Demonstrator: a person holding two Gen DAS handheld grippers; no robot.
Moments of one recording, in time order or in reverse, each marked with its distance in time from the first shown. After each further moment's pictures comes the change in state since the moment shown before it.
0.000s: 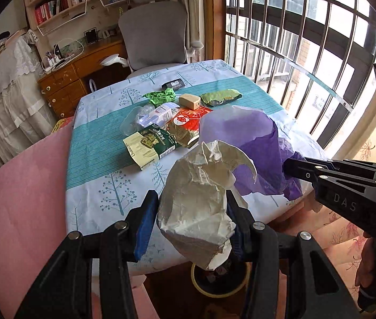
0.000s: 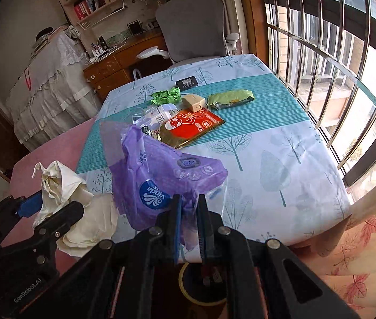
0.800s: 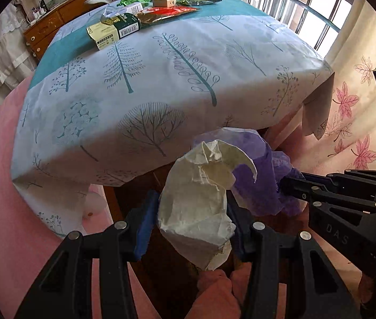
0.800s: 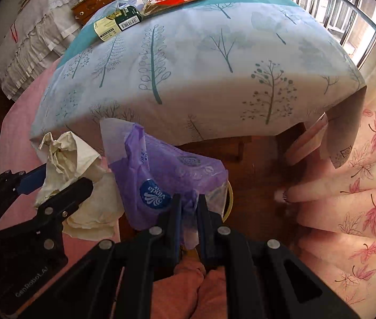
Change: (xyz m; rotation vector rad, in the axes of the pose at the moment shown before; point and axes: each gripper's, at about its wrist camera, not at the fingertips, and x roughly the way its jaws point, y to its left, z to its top) left arm 0.080 -0.066 -0.161 -0.027 0.285 -0.029; right arm 0.071 -0.037 -0.178 0.006 0.341 -0.032
